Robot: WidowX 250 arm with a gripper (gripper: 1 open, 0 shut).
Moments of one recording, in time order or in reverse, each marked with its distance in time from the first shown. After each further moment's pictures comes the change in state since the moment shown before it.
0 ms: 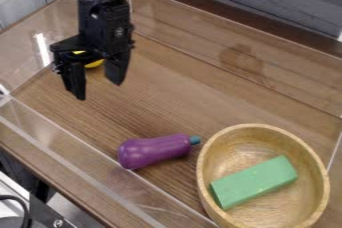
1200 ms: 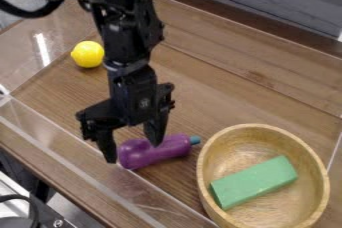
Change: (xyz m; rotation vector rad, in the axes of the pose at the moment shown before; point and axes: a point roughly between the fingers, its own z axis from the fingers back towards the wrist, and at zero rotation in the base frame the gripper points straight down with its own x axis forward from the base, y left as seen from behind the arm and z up) arm 0.066 -0.005 -0.039 0.101 -0.085 -0.224
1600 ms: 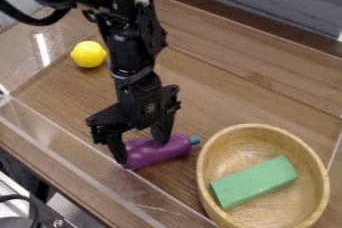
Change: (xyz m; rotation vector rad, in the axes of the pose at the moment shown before) arm -0.002 0.010 -0.011 0.037 0.008 -0.001
